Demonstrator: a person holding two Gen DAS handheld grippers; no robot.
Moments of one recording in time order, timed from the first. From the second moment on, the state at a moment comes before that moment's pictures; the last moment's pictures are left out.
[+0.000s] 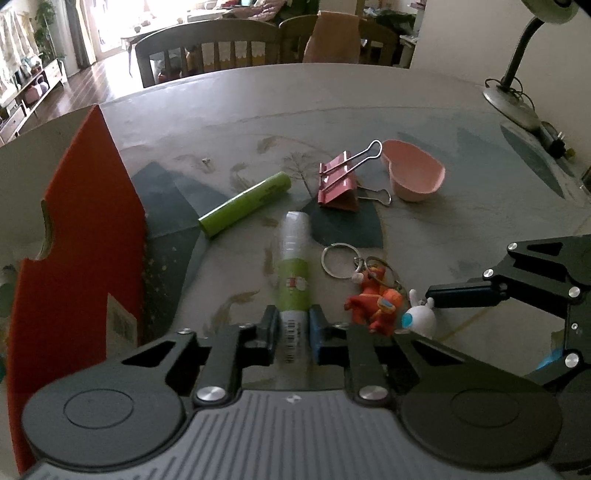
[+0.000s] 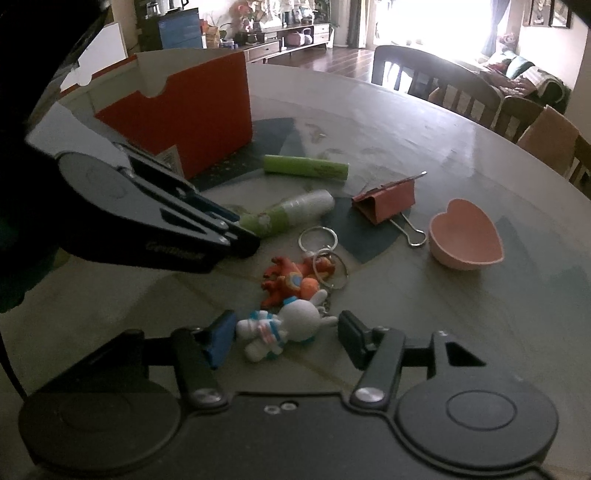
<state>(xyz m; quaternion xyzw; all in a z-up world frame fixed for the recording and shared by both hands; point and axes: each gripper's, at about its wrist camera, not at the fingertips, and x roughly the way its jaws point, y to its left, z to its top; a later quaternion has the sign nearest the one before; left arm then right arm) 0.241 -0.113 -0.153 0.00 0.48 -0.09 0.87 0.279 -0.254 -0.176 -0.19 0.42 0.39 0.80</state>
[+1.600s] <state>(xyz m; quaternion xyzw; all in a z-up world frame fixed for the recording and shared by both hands) 0.143 -0.050 -0.016 -0.07 0.37 -0.12 0.92 0.215 -0.239 -0.022 -0.13 0.36 0.36 0.85</state>
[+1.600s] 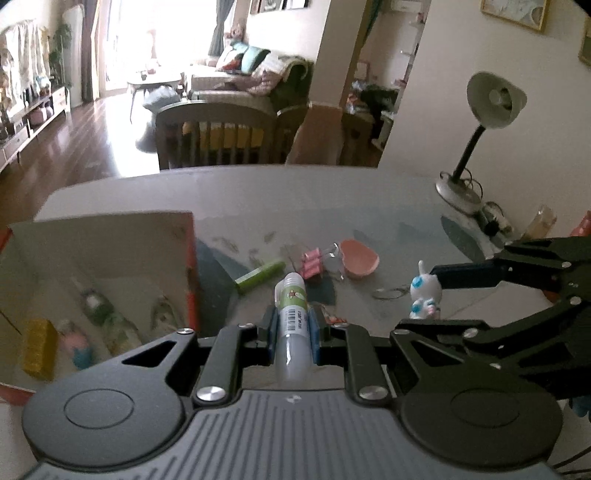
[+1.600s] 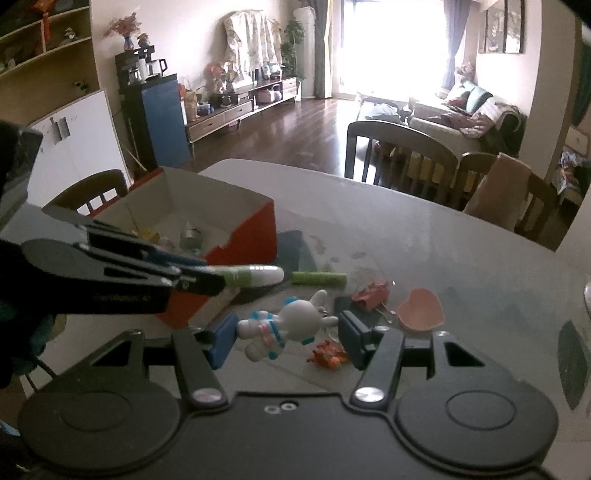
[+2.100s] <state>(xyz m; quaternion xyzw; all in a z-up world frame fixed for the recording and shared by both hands) 0.143 0.029 0.007 -0.06 0.34 -0.09 0.93 0.206 -0.142 -0.001 -0.18 0.32 0.39 0.84</state>
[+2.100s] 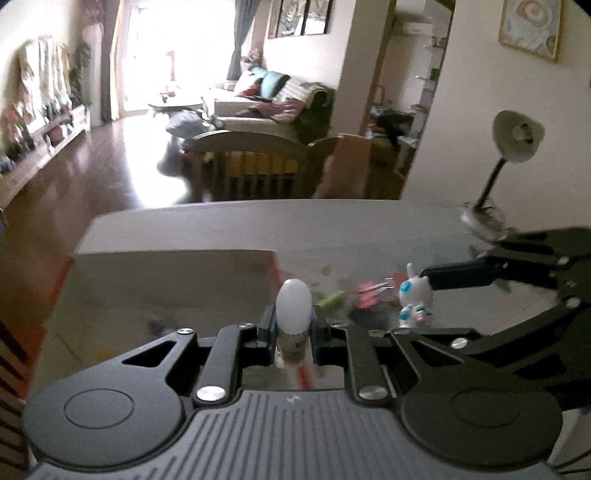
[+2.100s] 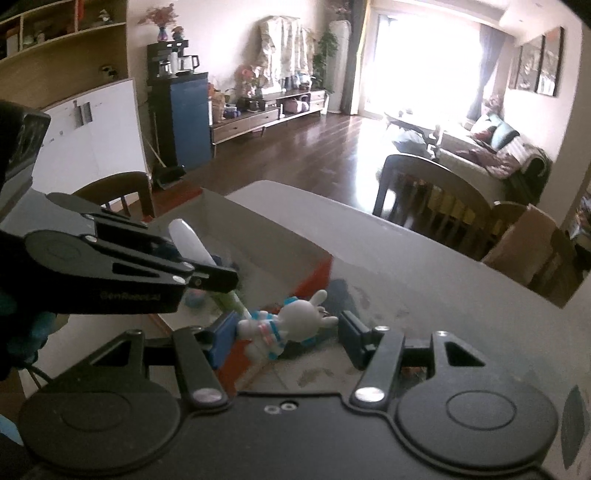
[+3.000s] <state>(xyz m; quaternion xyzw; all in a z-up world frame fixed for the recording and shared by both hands) 0.198 0.179 -0.062 -0.09 0.41 -0.01 0.91 0.234 -0.016 -0.078 -0.24 0.38 0.39 0.80</state>
